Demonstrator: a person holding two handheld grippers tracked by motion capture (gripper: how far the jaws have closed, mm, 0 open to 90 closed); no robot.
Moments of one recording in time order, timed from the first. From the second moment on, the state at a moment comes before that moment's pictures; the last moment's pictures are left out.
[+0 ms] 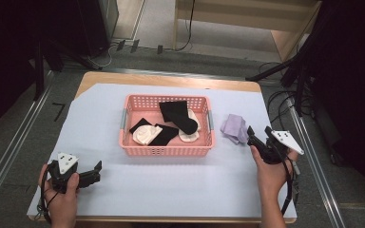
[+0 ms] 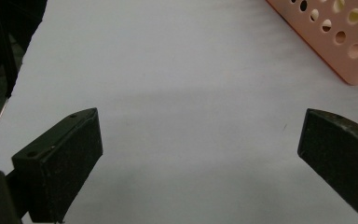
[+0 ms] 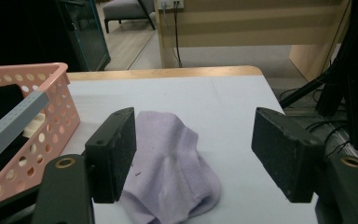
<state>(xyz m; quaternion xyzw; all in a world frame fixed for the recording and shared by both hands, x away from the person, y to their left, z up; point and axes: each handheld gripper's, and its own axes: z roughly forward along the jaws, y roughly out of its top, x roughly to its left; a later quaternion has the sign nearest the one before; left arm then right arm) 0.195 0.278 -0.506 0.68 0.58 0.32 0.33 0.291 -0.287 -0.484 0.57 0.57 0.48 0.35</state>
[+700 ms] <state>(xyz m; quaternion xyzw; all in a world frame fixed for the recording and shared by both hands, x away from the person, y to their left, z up) 0.195 0.277 -0.506 0.68 0.58 0.32 0.32 0.252 -0.317 -0.498 0.58 0.55 0.49 0.35</state>
